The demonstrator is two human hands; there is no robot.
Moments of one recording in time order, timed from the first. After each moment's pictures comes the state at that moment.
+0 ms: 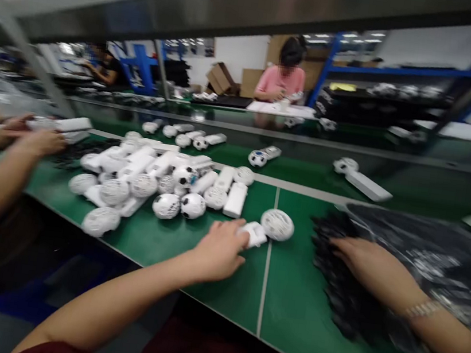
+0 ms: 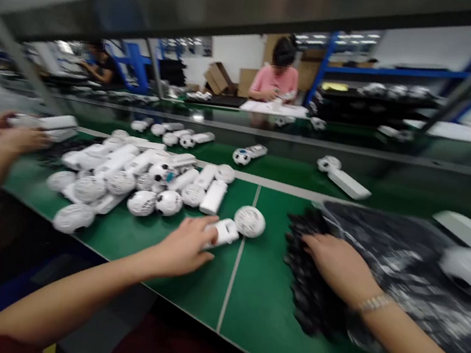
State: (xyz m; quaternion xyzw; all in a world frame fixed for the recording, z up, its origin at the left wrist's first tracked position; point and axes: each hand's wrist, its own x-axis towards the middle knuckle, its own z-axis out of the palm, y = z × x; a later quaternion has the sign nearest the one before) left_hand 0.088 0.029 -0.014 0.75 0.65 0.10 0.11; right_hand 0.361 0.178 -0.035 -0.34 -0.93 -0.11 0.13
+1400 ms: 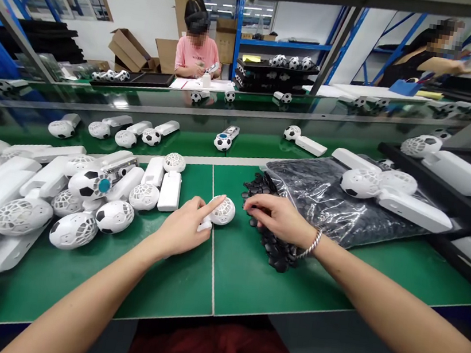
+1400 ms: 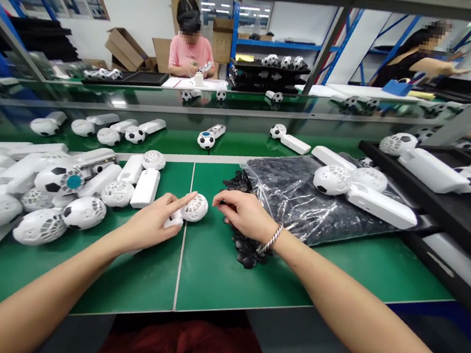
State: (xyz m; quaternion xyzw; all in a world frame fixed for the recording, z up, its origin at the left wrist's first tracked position) left_hand 0.102 0.091 -0.022 0.81 0.56 0.08 0.15; right_hand 0.333 0.146 -0.017 -0.36 -0.84 0.32 0.25
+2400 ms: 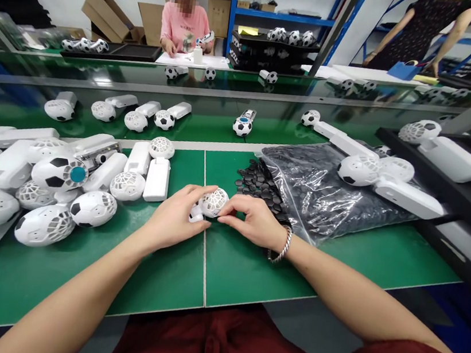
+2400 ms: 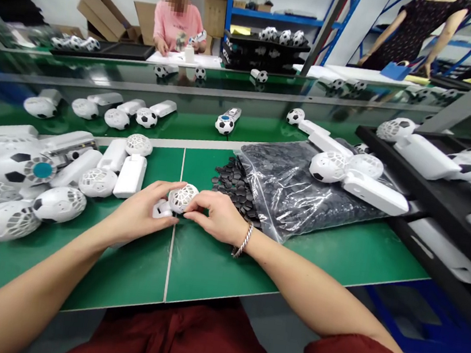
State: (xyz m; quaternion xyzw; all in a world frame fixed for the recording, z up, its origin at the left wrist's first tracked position) left_hand 0.105 0.097 -0.030 0.79 0.53 0.21 0.23; right_hand 0.305 0.131 -0.040 -0.28 -0.86 0.28 0.30
